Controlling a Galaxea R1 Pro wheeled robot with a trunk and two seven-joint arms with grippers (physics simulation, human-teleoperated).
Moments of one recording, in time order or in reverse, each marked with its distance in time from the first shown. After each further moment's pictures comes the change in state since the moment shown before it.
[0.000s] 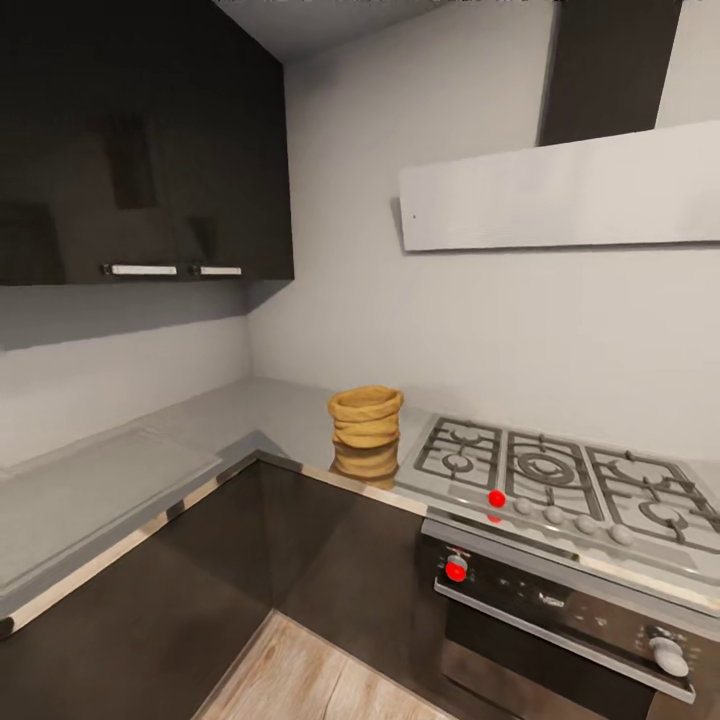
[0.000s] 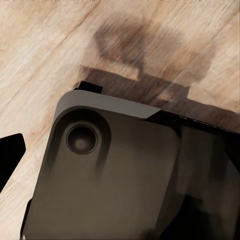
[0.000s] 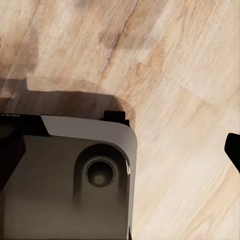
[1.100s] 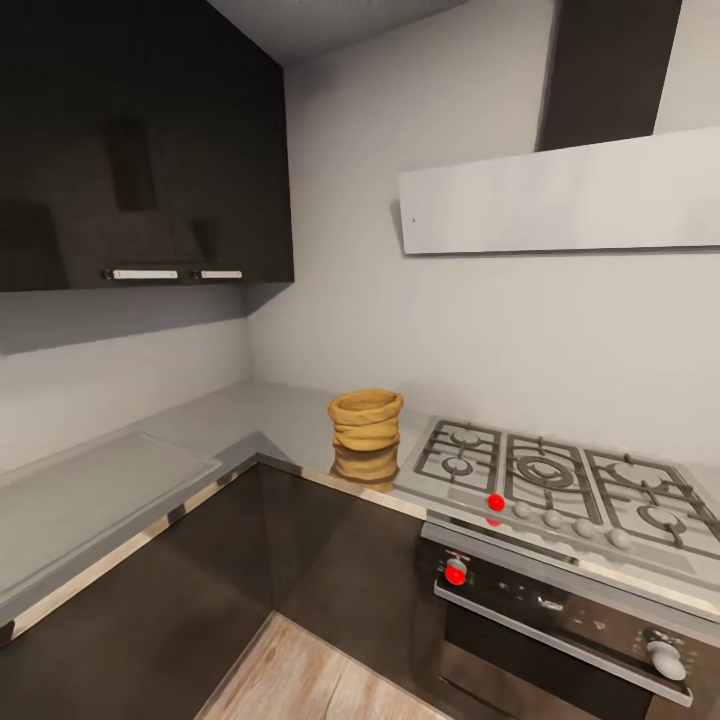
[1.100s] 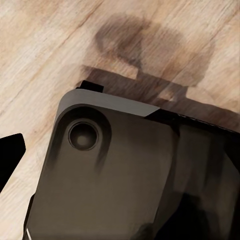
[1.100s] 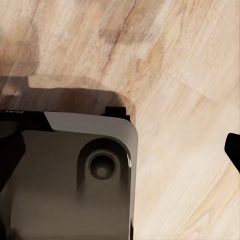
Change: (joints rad) left arm 0.000 -0.003 0.001 -0.001 0.000 0.000 0.008; right arm 0.000 0.002 -0.004 0.000 -0.007 0.015 -0.002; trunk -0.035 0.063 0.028
